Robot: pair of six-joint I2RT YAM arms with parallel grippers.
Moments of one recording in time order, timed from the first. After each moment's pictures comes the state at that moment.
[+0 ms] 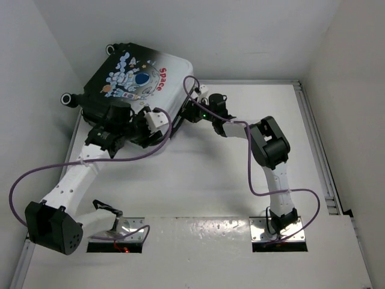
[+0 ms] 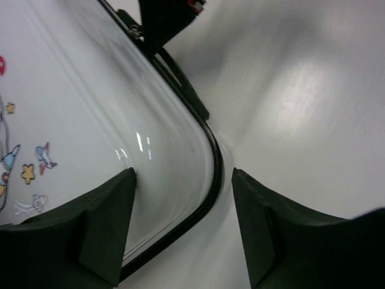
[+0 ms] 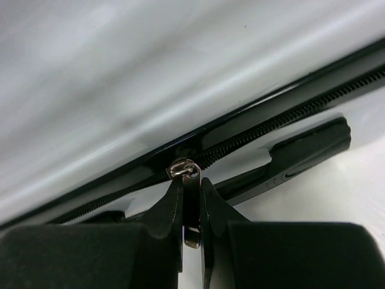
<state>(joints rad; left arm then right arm) -0.23 1.15 1.05 -0.55 0.46 0.80 0.46 2.24 1.38 0.61 -0.48 0.26</state>
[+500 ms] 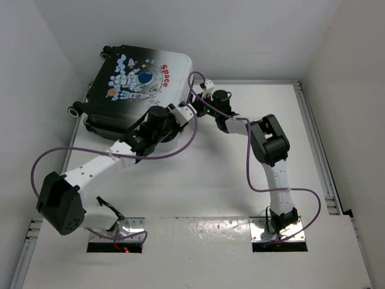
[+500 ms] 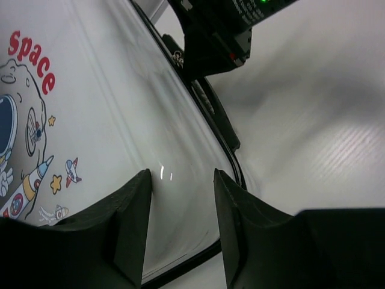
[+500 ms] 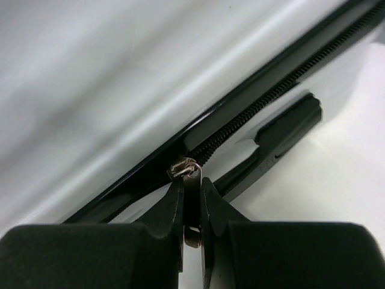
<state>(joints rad) -0.62 1.33 1.00 -0.11 -0.12 0.48 0.42 2.28 1.44 0.62 -0.43 0.25</state>
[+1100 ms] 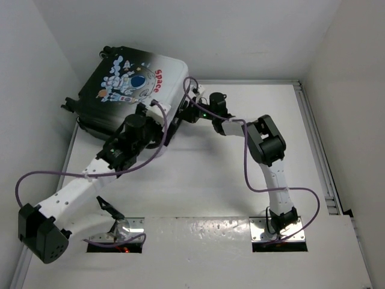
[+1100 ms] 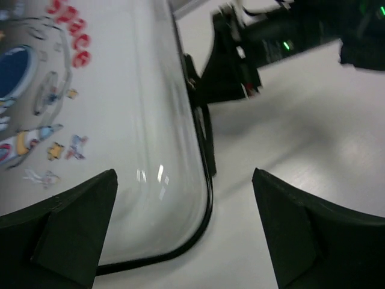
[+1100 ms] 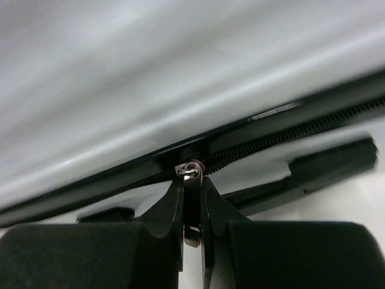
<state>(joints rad) -0.59 1.08 0.86 -0.06 -0.13 0.22 0.43 2.32 1.46 0.69 -0.67 0.26</state>
